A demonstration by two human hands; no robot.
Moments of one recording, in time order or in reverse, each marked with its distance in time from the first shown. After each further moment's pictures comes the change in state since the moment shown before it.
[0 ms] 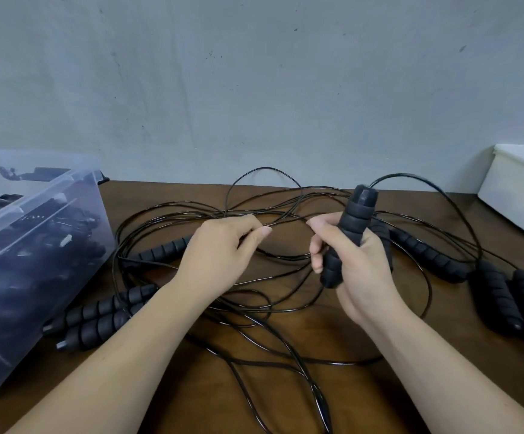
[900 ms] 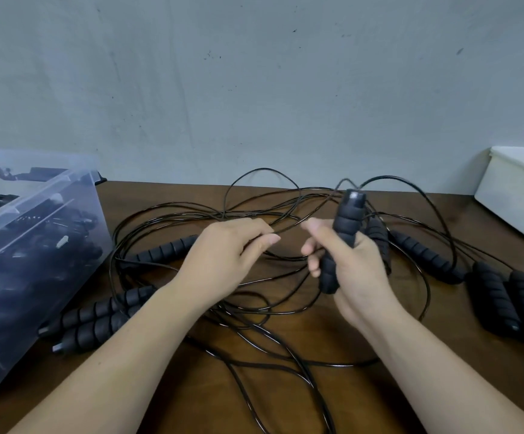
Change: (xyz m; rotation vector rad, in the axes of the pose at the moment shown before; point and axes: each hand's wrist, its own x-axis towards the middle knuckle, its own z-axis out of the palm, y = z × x) left_hand 0.000 0.007 -0.004 -0.071 -0.056 0.133; right_hand 0.002 0.005 0.002 0.021 0.043 0.078
